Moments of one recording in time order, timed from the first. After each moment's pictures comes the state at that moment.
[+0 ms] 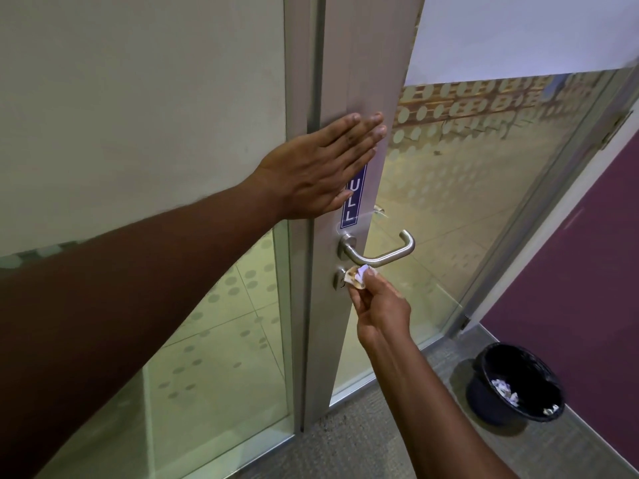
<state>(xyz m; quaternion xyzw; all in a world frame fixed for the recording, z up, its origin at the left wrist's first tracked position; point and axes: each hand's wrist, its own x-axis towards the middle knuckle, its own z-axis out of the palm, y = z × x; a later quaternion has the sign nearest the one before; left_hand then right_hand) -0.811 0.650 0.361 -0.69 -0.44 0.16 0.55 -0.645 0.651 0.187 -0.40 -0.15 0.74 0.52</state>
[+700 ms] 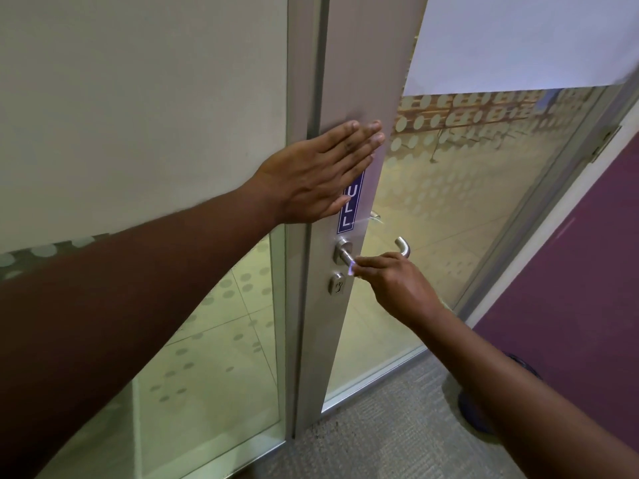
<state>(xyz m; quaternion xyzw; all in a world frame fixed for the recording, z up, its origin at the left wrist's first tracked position) -0.812 0.652 0.360 -0.69 -0.43 0.15 0.56 -0.595 0.714 0.210 -0.24 -0.94 -0.06 0.23</state>
